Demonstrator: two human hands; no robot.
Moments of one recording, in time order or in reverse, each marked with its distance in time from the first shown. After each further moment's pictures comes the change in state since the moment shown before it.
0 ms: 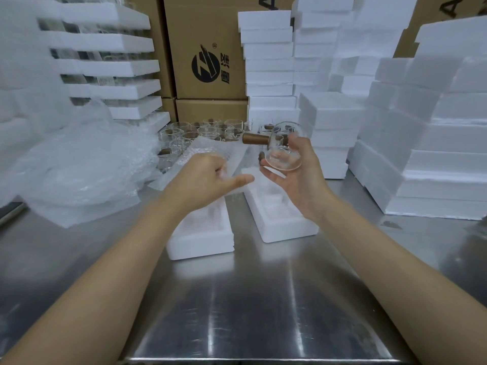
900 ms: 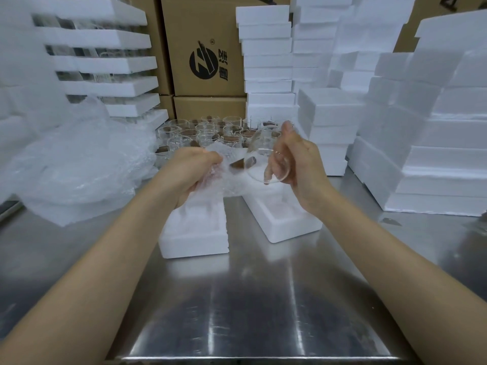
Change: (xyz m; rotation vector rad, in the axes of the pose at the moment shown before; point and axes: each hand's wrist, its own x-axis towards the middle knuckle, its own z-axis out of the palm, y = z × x) left_hand 0.007 0.007 -0.013 -0.672 0.022 -0.590; right_hand -0.013 -0.010 0.006 -0.391 -0.155 -0.190
